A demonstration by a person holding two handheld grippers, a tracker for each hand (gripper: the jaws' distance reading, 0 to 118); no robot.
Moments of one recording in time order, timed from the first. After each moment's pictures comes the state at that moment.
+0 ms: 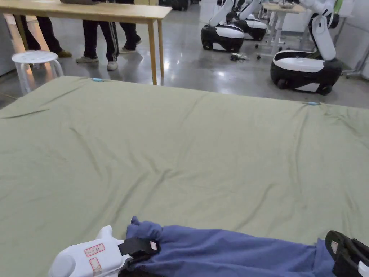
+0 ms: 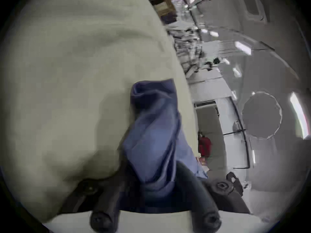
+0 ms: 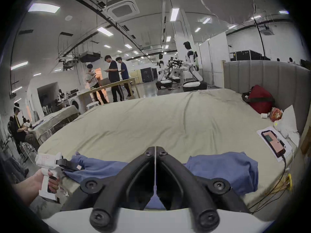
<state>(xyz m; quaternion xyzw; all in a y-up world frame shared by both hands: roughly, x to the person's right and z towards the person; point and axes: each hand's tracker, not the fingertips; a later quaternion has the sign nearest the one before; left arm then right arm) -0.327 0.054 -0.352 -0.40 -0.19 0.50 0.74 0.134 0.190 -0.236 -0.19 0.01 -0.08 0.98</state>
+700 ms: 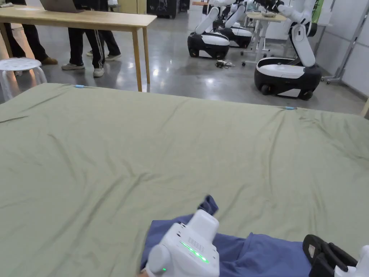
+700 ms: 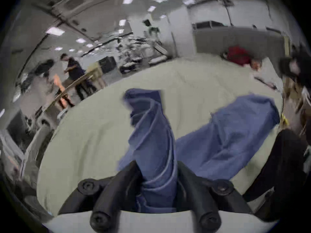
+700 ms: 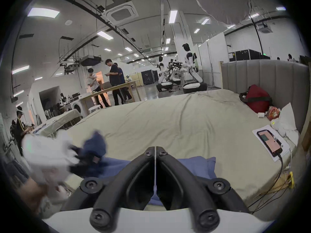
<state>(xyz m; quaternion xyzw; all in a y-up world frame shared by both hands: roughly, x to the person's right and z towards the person) -0.060 0.130 -0.321 -0.31 -0.18 -0.22 0.91 0.169 0.198 -0.202 -0.18 0.02 -0.10 0.98</state>
